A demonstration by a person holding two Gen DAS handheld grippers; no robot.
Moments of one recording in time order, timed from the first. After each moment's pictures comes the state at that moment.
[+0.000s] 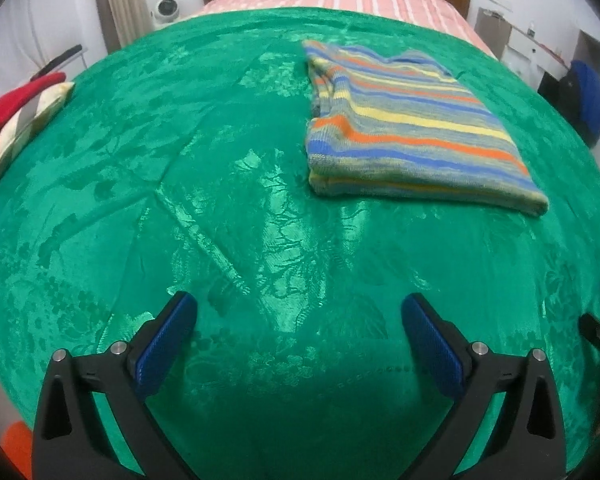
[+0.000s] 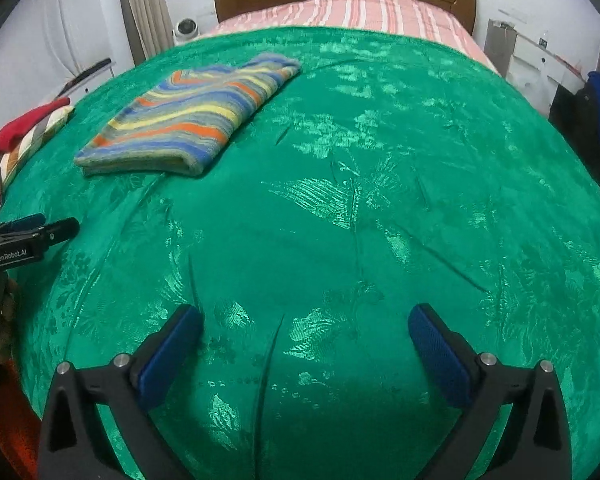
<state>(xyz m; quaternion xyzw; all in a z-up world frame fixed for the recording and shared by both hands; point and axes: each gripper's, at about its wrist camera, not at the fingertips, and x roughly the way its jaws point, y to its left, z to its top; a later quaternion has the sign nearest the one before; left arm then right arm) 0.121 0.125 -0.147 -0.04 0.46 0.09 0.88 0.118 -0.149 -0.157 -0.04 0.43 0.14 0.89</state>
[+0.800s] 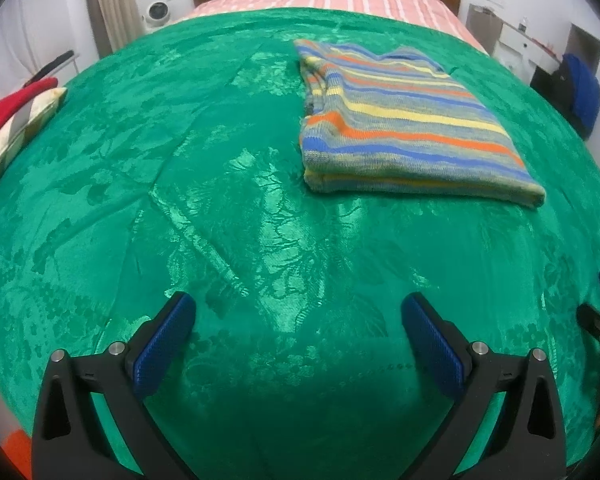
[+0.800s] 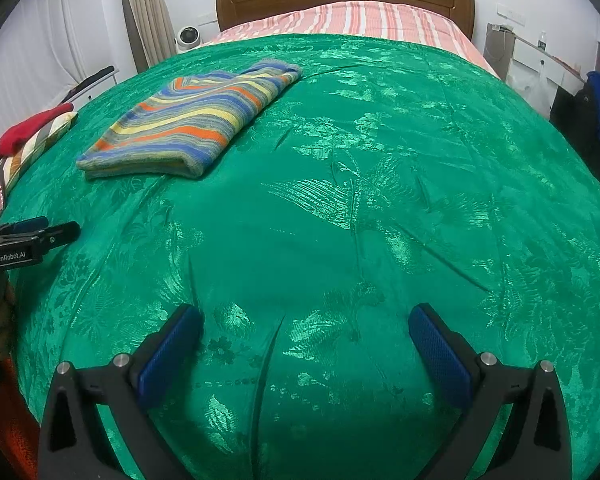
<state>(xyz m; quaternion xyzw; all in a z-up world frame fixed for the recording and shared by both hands) 0.121 0.125 -0.150 -0.03 0.46 0.07 0.89 0.118 -0.149 -0.161 -0.04 0.42 0.14 0.89</state>
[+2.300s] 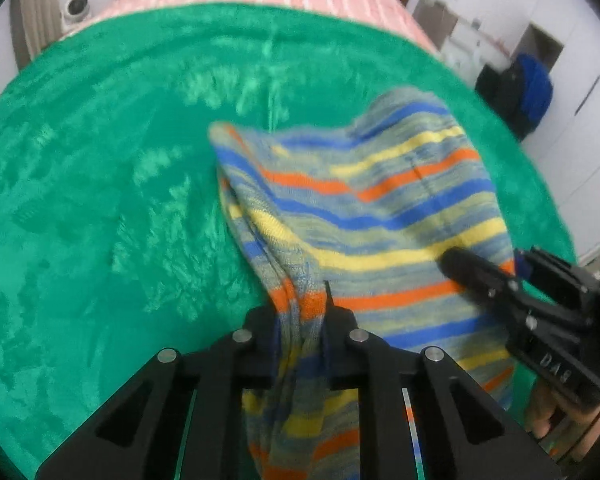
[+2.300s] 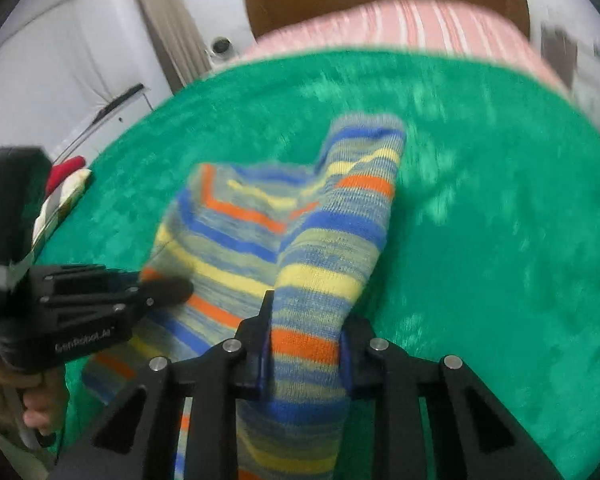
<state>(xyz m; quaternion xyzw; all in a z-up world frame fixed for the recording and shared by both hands) 0.307 0.136 -0.101 -0.07 0.48 -0.07 0.87 0.296 0.024 -0.075 0.00 0.41 0.23 0.88</state>
